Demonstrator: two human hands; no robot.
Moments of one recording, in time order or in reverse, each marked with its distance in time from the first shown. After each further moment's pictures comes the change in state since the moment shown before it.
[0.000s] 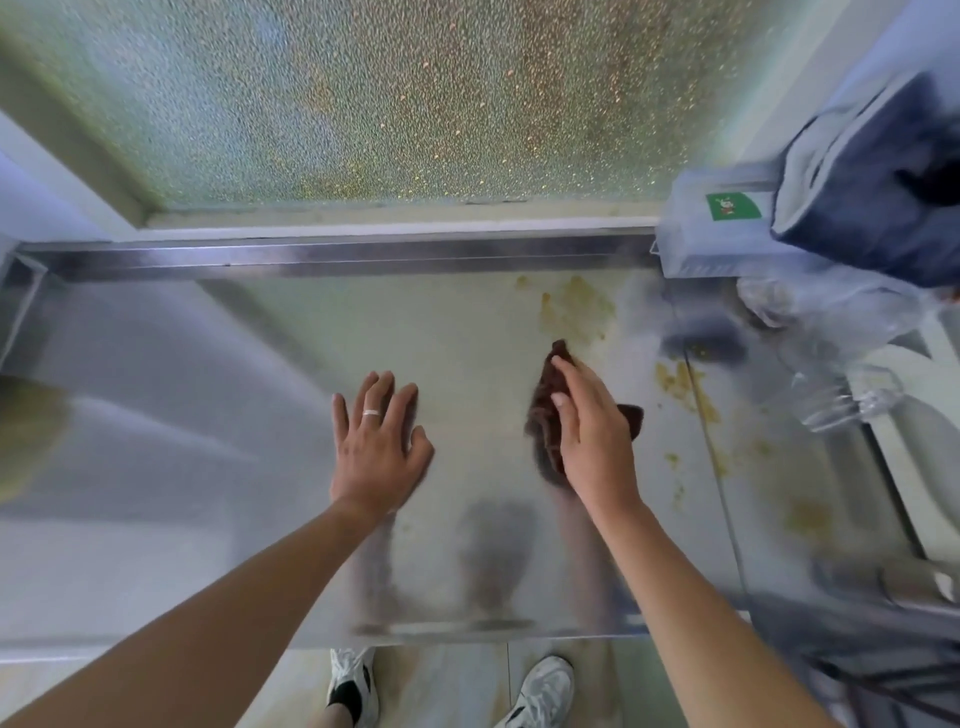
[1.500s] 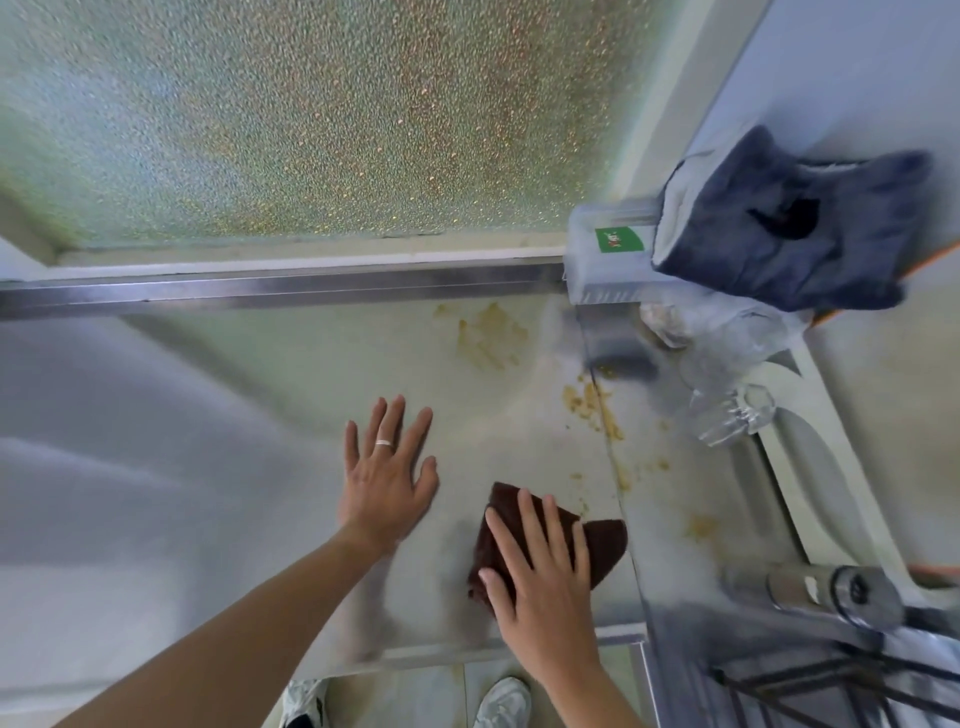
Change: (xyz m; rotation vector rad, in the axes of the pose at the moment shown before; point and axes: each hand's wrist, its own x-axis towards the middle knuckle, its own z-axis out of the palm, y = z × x) left_hand -0.001 0.101 0.037 0.051 -0.106 0.092; right_hand -0.137 0.049 -0.051 -0.556 -0.282 -0.069
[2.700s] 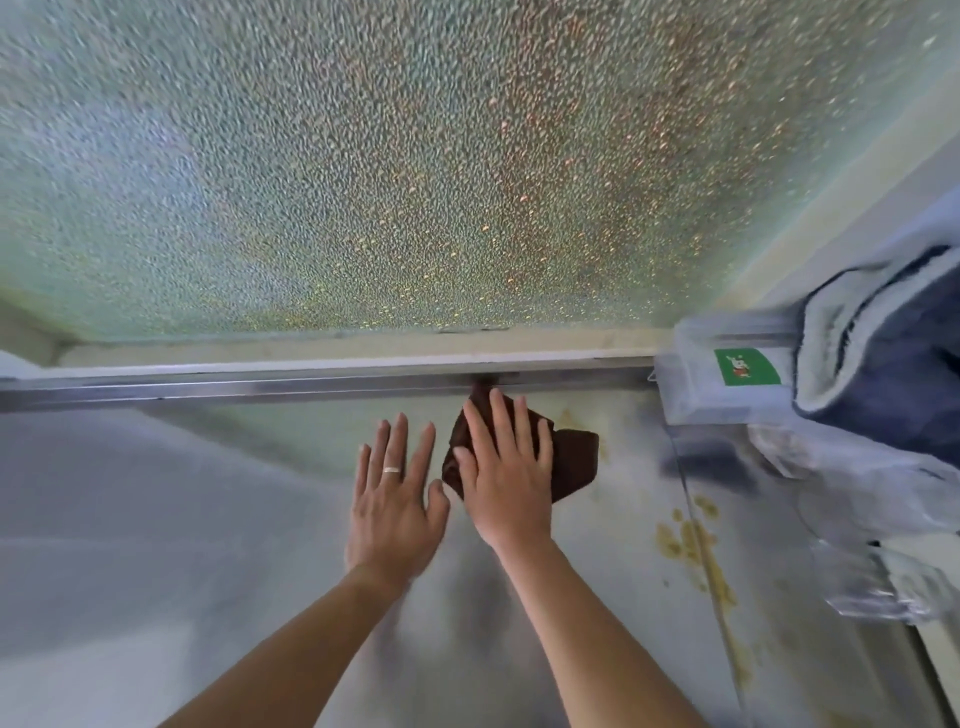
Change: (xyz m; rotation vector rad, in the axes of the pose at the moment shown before) left_hand 0.134 -0.068 -0.020 0.011 0.026 -0.082; right_hand 0.314 -0.081 0.022 -0.021 0.083 0.042
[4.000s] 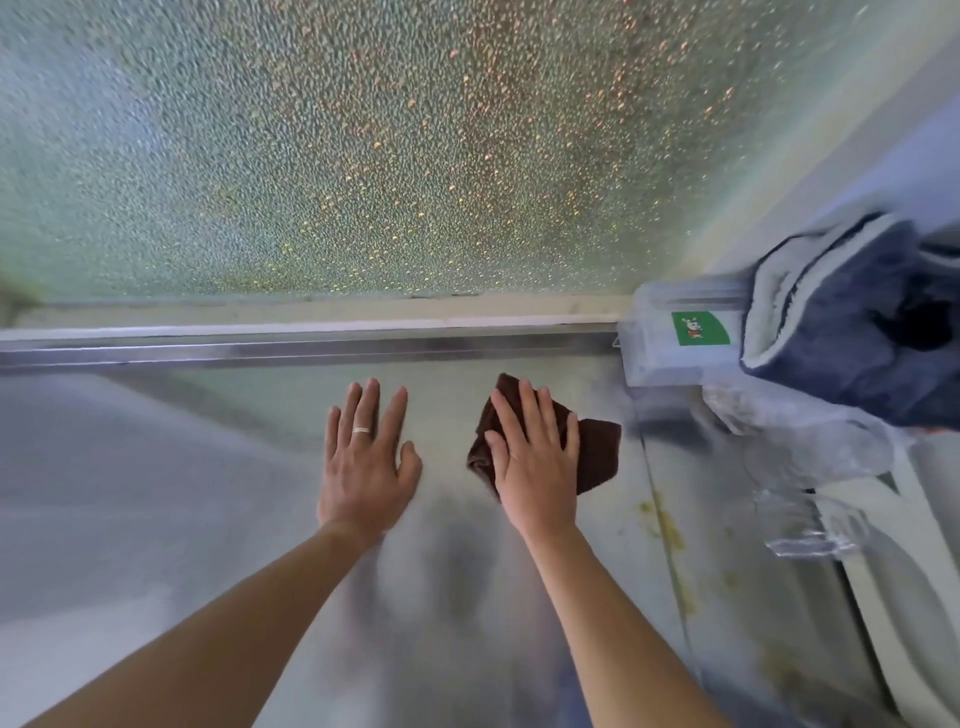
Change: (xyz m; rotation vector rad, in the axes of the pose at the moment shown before) left_hand -0.002 0.005 -0.007 -0.021 0.014 -0.002; right_hand -0.039 0.063 -0.013 -0.080 0.010 0.060
